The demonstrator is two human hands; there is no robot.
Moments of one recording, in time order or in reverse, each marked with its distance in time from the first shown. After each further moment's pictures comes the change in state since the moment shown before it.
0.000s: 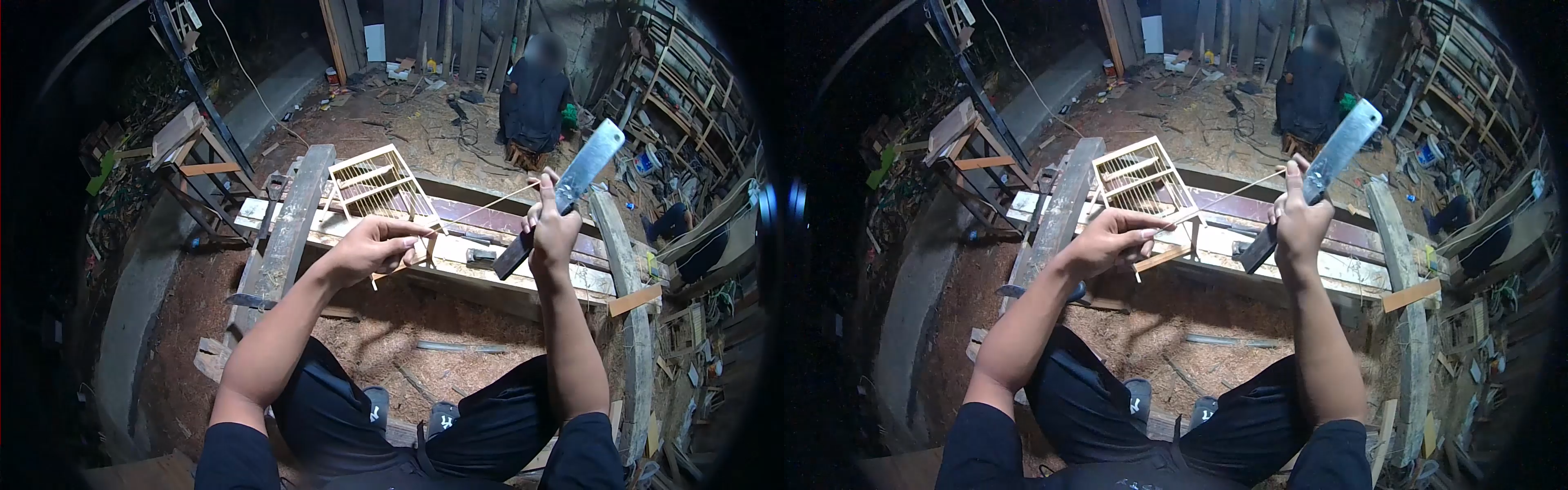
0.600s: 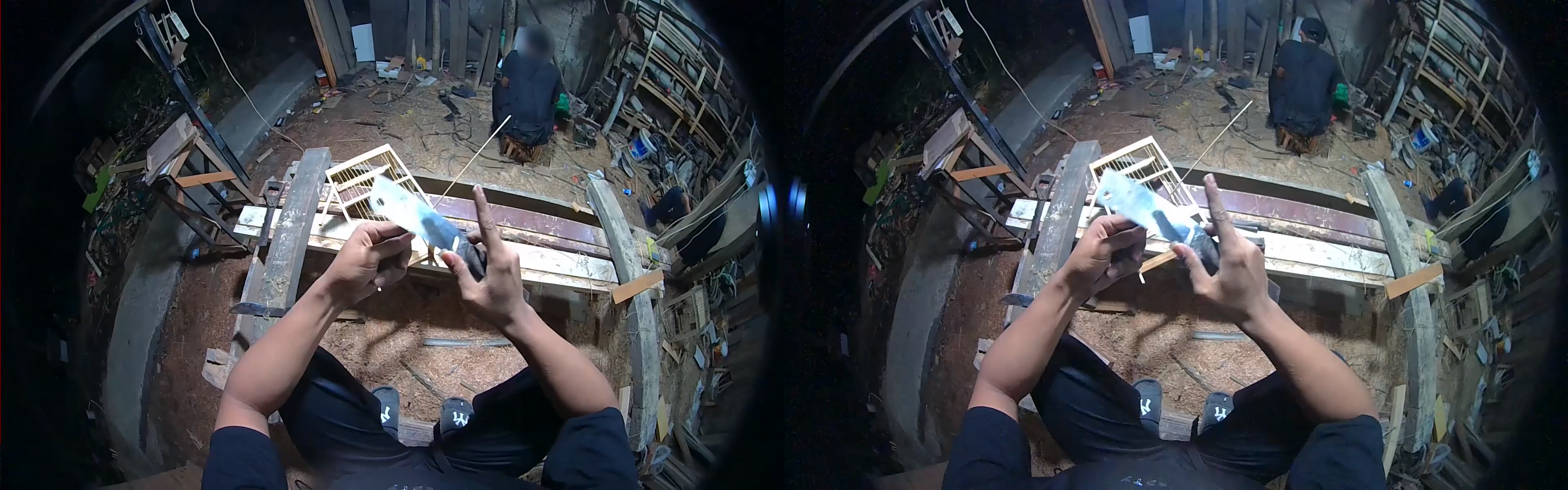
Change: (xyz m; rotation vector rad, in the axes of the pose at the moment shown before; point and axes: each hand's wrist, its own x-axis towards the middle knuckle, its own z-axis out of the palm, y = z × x) left_hand -0.022 0.007 0.015 -0.270 0.076 0.042; right_hand -0.086 0.003 0.024 -0.736 -0.561 -0.370
